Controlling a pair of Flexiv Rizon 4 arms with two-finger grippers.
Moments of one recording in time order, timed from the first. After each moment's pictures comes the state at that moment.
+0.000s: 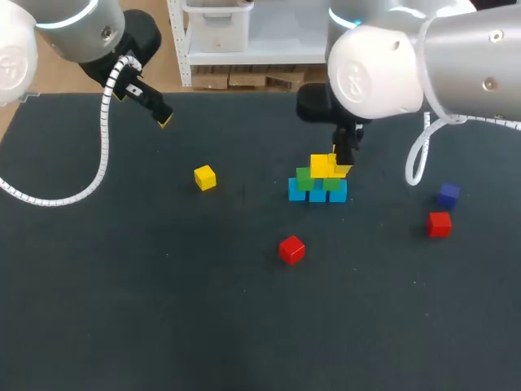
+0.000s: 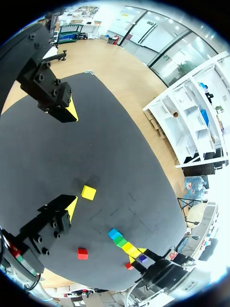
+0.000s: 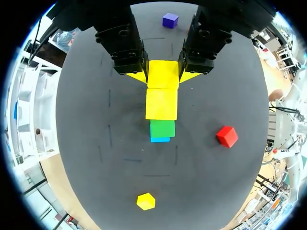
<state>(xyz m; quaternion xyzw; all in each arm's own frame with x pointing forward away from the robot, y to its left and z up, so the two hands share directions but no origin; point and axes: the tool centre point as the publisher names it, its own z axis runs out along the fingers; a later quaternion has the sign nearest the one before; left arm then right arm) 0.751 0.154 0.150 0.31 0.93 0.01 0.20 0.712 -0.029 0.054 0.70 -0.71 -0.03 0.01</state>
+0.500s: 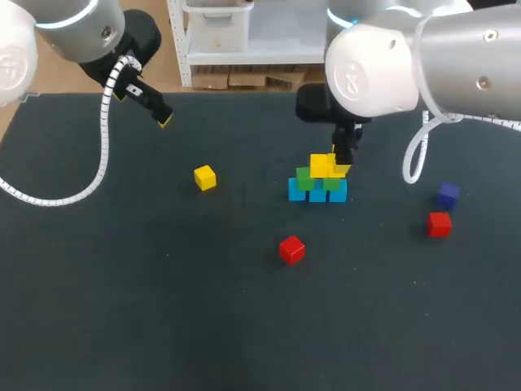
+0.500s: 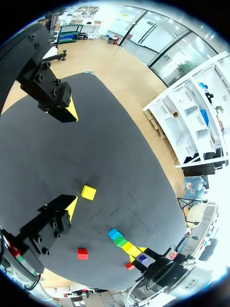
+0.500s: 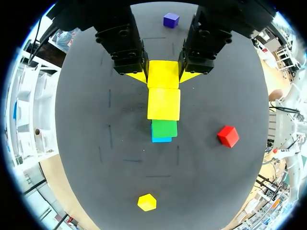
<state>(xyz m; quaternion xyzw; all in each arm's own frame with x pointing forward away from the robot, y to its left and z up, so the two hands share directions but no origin) 0.751 0.154 0.150 0.31 0.93 0.01 0.20 0.715 -0.029 0.053 0.70 -0.71 -0.04 0.01</state>
